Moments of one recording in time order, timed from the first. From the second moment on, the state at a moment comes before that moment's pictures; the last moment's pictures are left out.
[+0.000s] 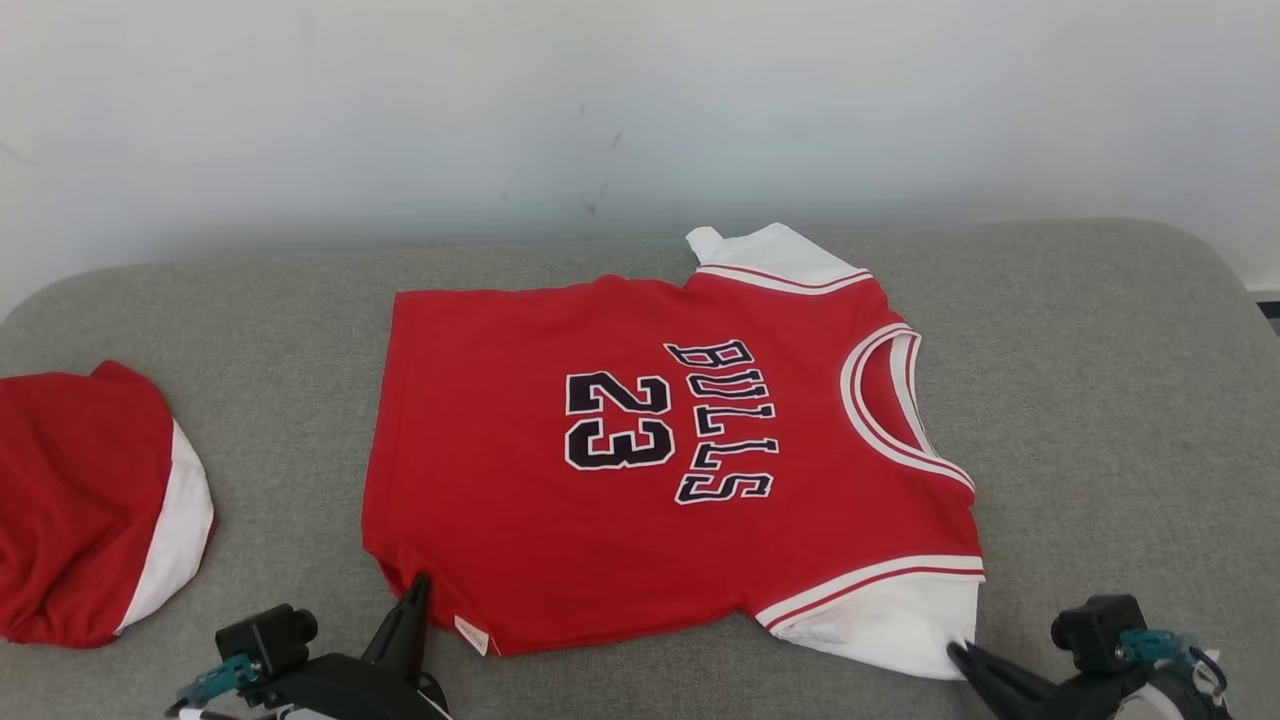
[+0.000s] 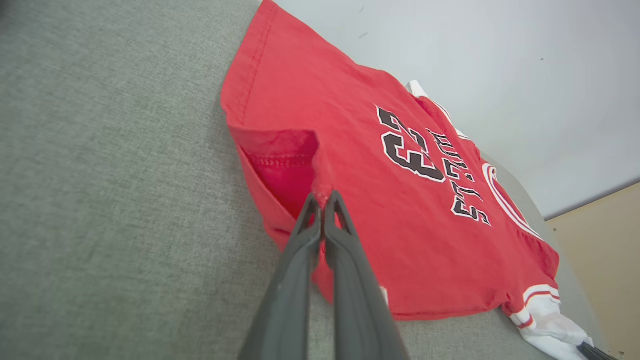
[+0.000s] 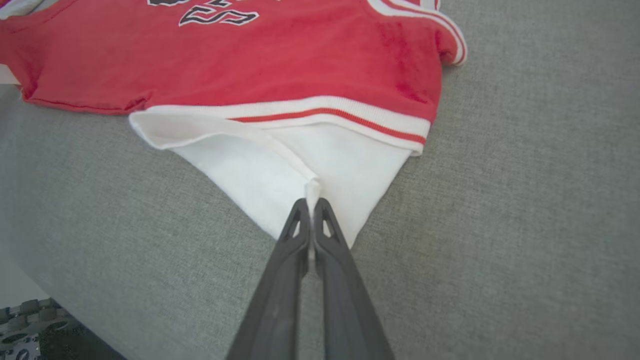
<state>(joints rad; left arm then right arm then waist) -0.30 0.20 -0.62 0.63 -0.96 -0.04 -0.25 -0.21 -0.53 0.71 0.42 0.81 0.12 -0.07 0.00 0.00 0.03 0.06</state>
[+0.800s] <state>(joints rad) -0.30 0.21 -0.62 0.63 -0.96 -0.04 -0.25 -0.16 -0.61 0.72 0.27 1.04 0.12 0.00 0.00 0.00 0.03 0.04</state>
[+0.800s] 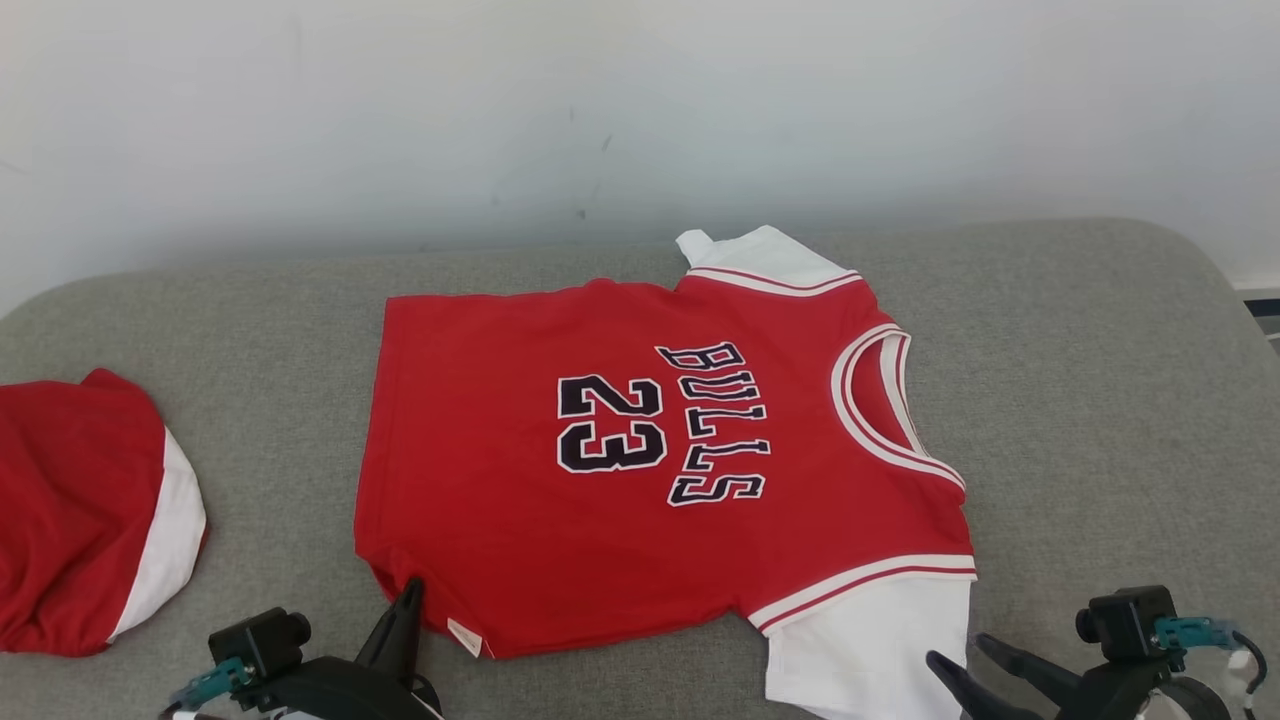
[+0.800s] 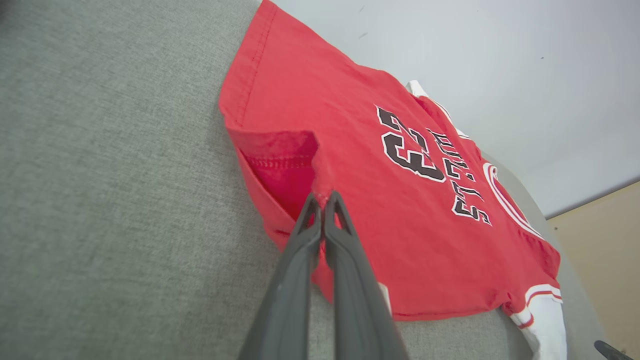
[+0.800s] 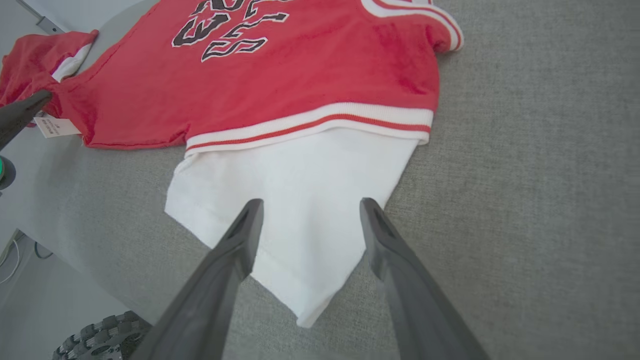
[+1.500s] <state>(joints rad) -0.32 0.19 -0.62 0.61 -0.95 -0.04 -0.25 -0.16 -0.59 0.78 0.32 1.02 0.05 0.12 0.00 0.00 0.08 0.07</state>
